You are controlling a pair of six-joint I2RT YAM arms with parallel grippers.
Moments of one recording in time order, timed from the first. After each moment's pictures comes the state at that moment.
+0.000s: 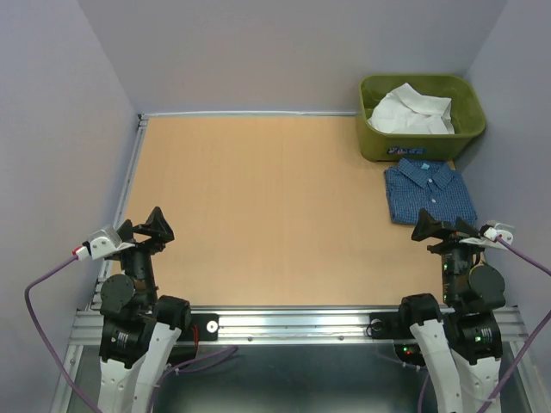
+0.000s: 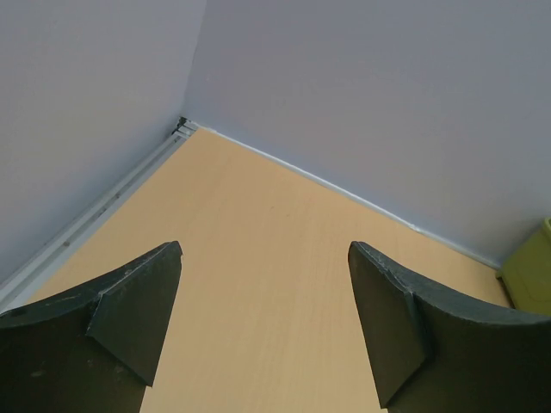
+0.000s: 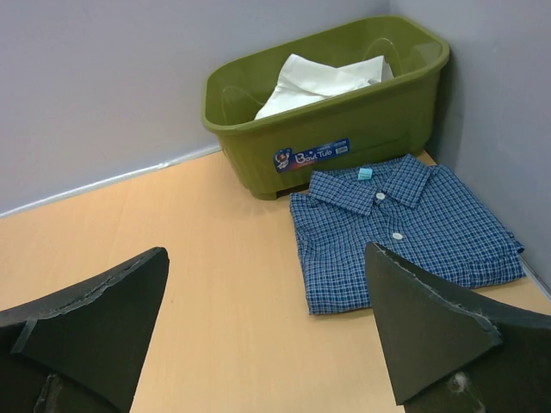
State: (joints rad) left arm -0.25 0.01 0.54 -0.35 -0.51 -0.31; right arm 0.14 0.03 0.61 -0.44 0.29 0.23
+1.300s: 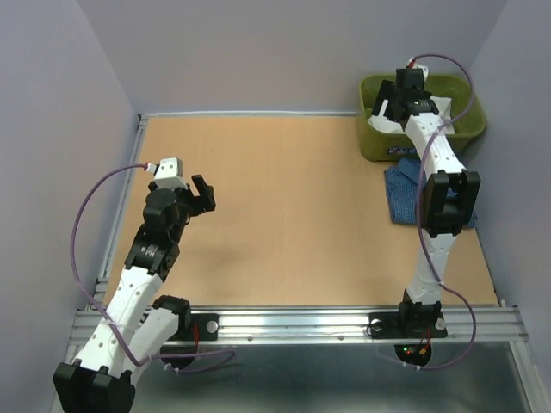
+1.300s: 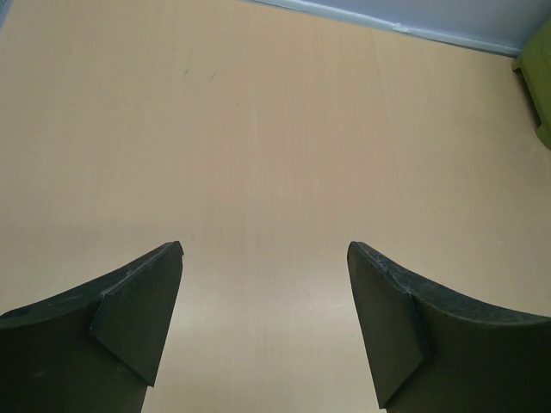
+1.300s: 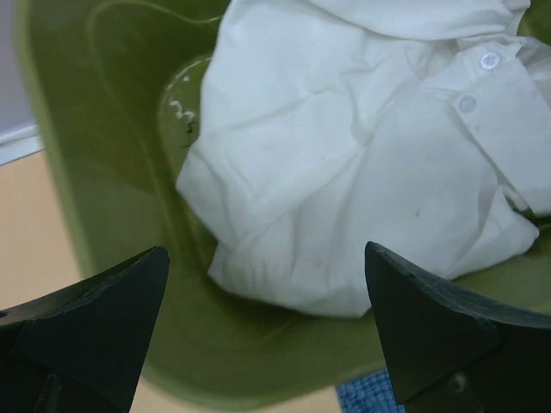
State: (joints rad) left arm -0.25 0.73 0.65 -0.17 -0.15 -0.28; right arm 0.06 2.04 2.01 -0.53 0.32 0.27
